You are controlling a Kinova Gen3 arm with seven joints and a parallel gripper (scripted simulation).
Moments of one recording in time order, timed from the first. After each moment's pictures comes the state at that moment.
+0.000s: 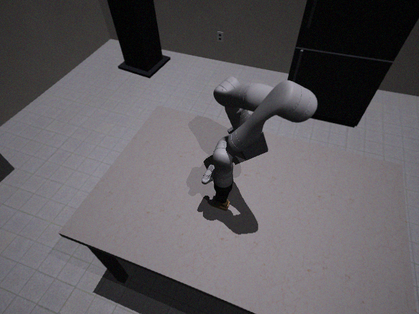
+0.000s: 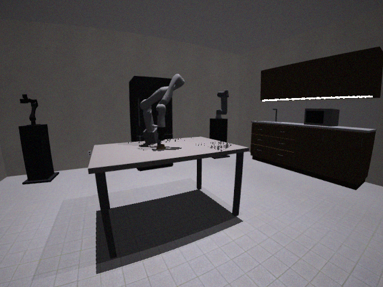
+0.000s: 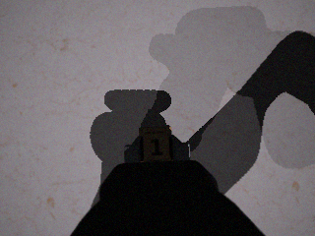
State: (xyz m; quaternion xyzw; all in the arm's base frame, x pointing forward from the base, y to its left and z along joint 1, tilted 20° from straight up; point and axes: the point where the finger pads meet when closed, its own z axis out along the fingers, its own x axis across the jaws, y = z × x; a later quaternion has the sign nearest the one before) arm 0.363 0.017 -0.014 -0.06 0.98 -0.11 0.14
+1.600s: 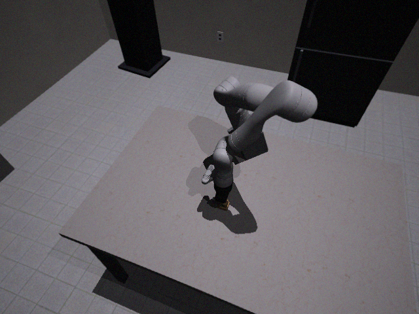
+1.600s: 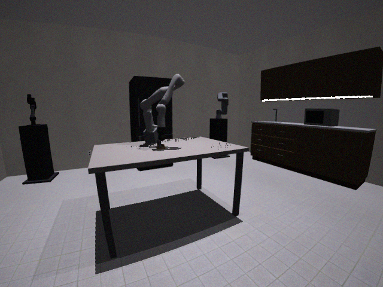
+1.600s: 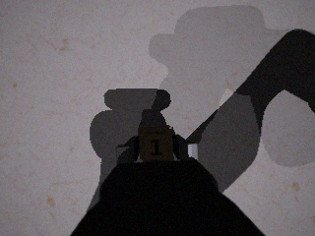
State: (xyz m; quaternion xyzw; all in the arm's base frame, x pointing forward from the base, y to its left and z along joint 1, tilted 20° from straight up) arm 0.363 0.017 -0.014 -0.06 0.98 -0.11 0.14
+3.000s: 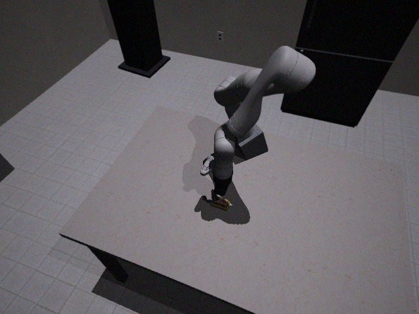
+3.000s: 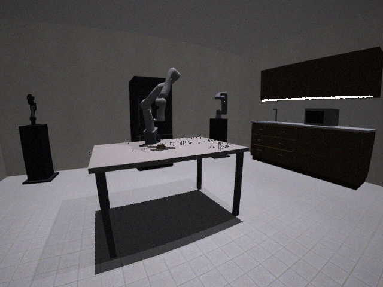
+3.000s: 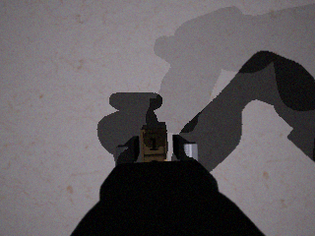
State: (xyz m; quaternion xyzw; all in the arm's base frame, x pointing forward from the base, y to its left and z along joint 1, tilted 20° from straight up) arm 0.346 0.022 0.037 -0.06 0.98 -0.11 0.13
